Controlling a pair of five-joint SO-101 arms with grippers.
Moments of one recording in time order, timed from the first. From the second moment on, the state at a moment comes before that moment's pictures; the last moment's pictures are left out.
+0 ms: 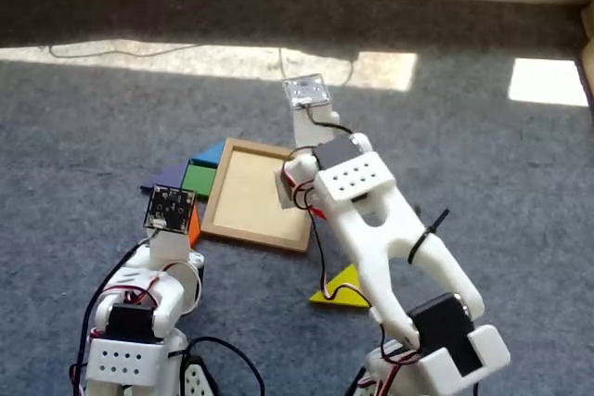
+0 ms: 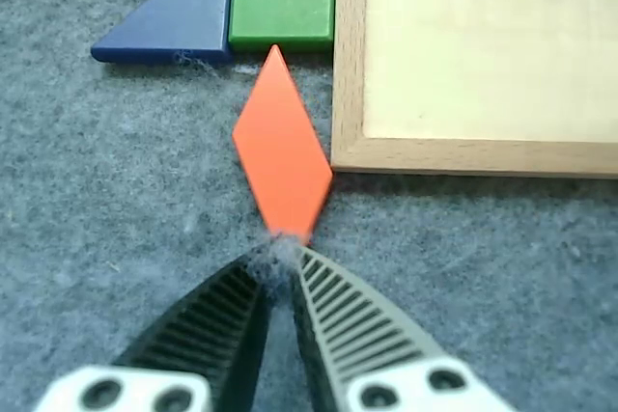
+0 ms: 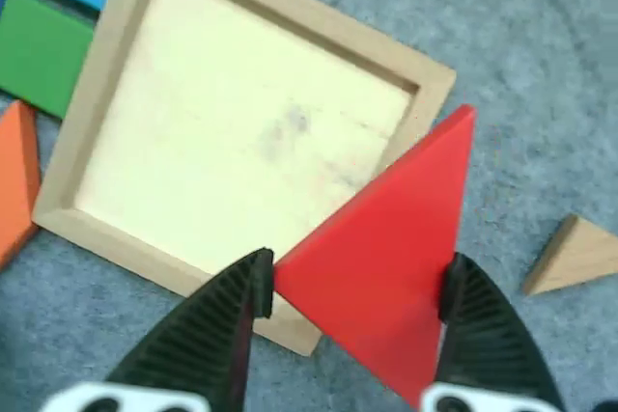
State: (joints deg) left arm -0.9 -96.4 96.0 65.1 0.5; right arm -34.4 -3.6 19.0 62.6 -10.0
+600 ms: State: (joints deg) left arm -0.9 -96.4 96.0 65.1 0.5; right arm -39.7 18.6 0.4 62.8 -36.7
